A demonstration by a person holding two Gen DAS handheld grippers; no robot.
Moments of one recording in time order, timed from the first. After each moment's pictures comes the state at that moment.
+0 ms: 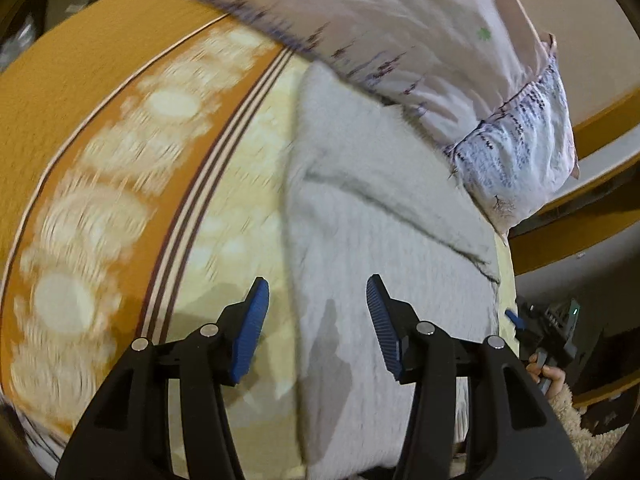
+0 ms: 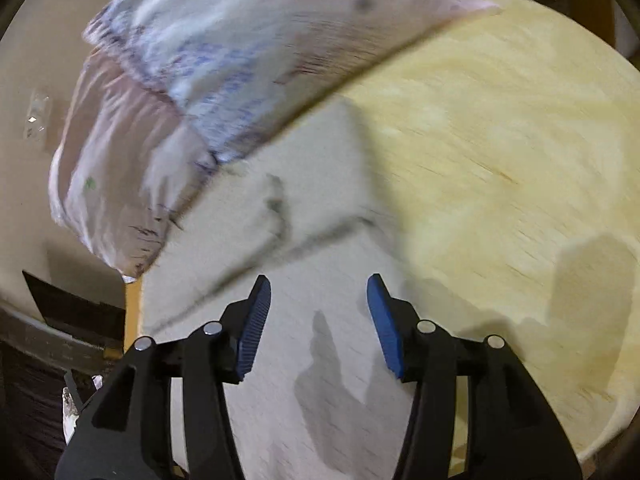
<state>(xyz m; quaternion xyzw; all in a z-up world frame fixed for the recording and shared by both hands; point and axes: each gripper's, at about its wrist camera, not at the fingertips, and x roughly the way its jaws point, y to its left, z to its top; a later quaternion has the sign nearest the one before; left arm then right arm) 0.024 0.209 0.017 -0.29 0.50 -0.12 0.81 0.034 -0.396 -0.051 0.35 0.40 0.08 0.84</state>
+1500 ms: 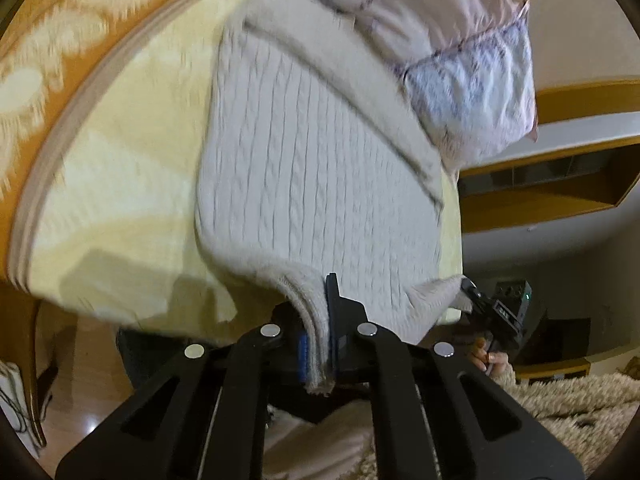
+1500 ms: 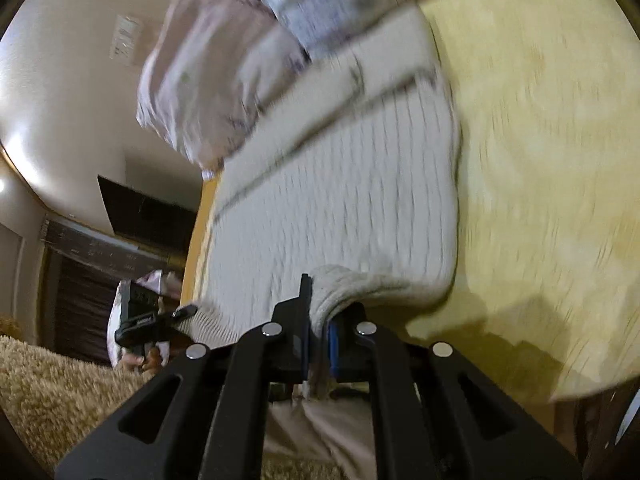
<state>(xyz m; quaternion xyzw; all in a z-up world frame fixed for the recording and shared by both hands) -0.045 0.164 0.023 -0.35 0.55 -0.21 0.73 -0.046 -0.379 -0.047 0.31 0.40 0.29 0.81</state>
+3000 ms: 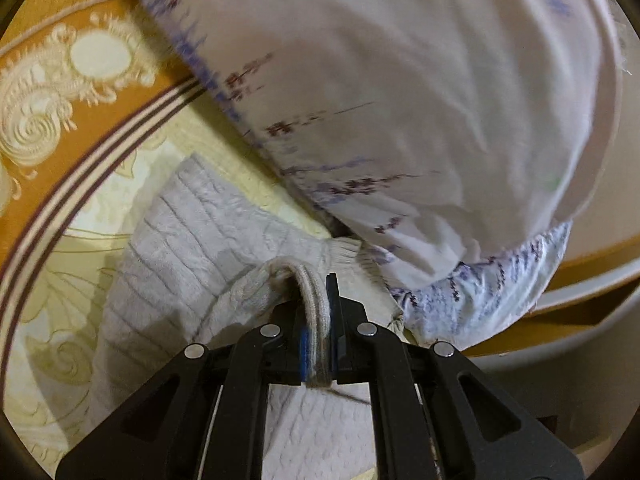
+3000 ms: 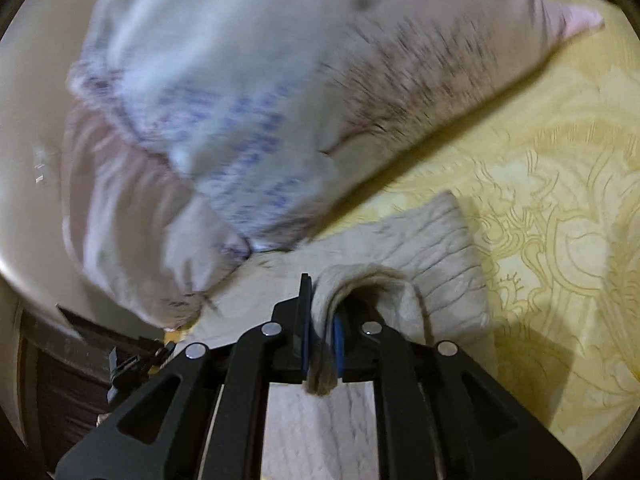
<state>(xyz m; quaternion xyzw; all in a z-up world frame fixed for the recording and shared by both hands) 0.231 0.174 -0.012 -0.48 0.44 -0.15 0.75 0.205 -0.382 -0.033 0.39 0.35 0.15 0.84</state>
